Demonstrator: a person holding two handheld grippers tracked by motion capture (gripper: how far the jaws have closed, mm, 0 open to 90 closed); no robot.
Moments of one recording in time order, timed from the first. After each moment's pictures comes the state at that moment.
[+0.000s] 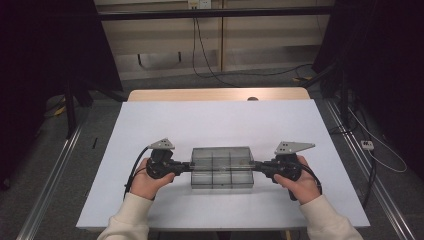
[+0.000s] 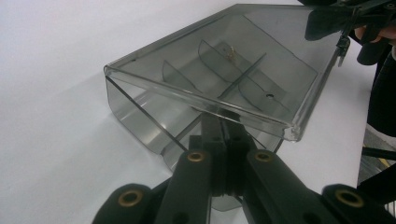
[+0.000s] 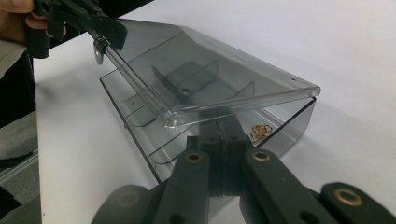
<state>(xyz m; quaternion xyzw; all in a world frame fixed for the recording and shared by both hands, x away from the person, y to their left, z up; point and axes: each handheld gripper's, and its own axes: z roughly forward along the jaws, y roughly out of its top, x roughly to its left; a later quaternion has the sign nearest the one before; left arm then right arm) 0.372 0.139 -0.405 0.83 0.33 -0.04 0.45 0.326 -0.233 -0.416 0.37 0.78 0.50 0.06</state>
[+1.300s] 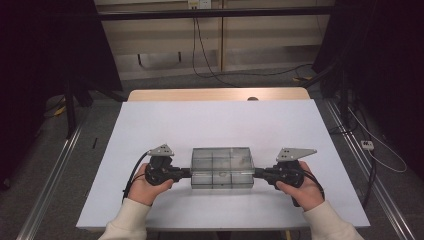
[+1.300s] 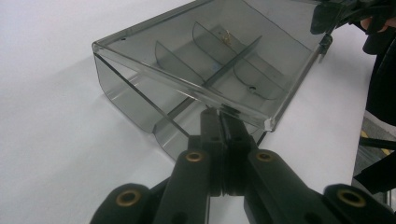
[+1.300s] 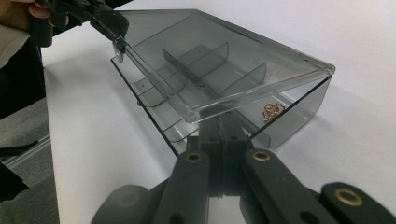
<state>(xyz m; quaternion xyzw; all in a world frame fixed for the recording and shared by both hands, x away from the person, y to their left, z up) 0.358 0.143 -0.409 0.84 0.32 -0.04 0.44 0.311 -0.235 -0.420 0.36 0.79 0.49 0.05</state>
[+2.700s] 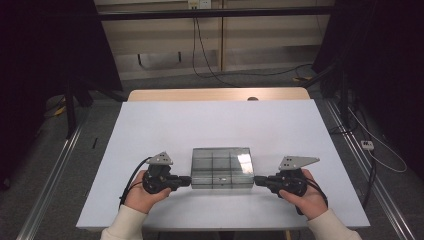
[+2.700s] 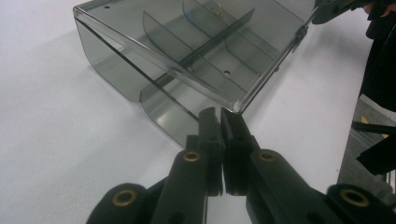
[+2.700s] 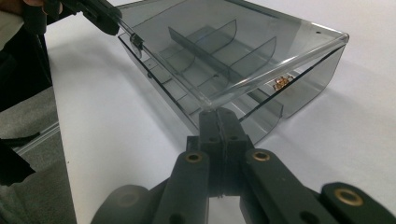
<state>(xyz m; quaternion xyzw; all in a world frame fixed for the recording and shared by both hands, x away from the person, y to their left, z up) 0.340 0.148 -0.414 0.85 0.31 -0.04 0.42 0.293 -0.240 -0.429 0.36 0.80 0.48 0.05</state>
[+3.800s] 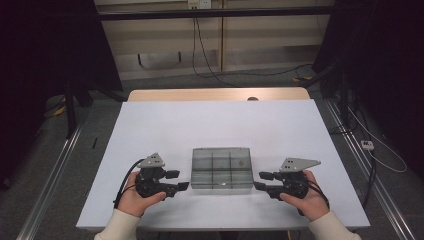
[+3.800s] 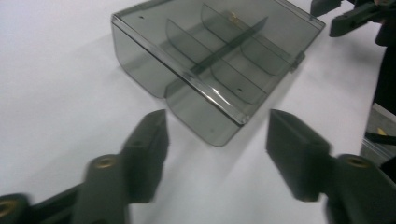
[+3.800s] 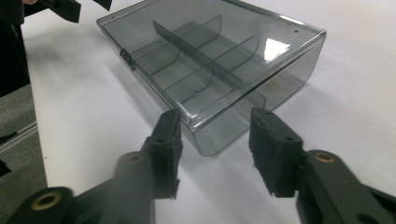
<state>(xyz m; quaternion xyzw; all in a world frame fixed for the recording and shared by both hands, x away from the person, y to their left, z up) 0.337 0.166 -0.416 0.84 0.32 0.00 0.44 0.290 -0.243 -0.433 0.36 0.80 0.47 0.08</state>
